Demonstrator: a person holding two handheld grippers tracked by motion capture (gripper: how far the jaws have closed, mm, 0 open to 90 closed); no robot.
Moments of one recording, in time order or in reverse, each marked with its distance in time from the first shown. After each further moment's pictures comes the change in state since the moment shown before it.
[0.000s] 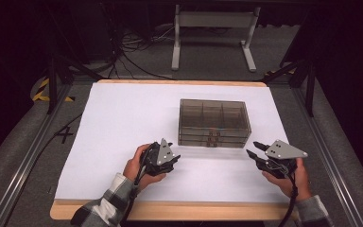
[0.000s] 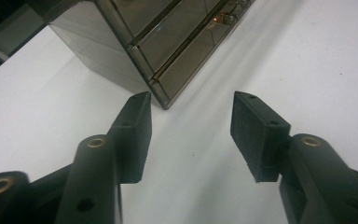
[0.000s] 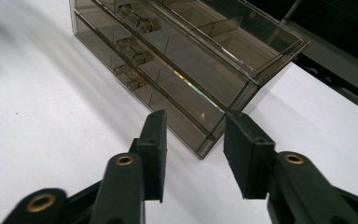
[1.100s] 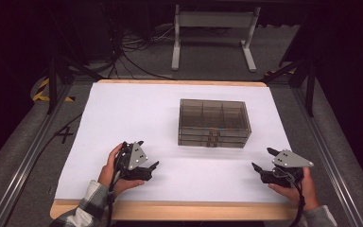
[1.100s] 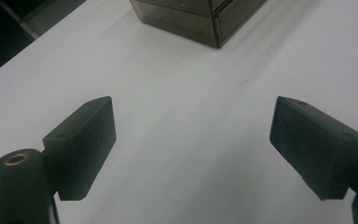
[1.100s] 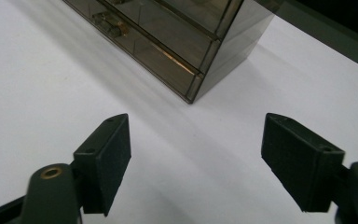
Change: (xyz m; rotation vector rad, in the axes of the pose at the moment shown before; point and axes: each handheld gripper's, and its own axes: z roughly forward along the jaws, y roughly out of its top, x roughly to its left) left arm 0.025 -0.051 -0.040 0.008 0.089 -0.057; right arm -0.002 -0.040 -0.007 0.061 -0.043 0.051
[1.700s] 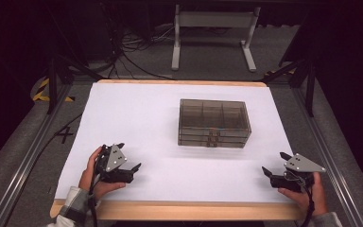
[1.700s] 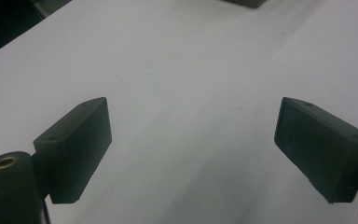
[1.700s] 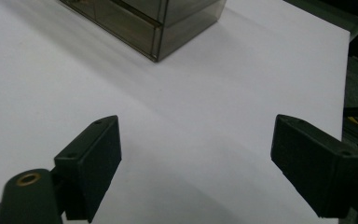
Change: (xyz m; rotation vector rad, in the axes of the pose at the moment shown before) left arm 0.029 -0.041 -0.027 0.014 0.030 -0.072; right arm -0.018 -0.037 -0.008 0.019 -0.054 0.082
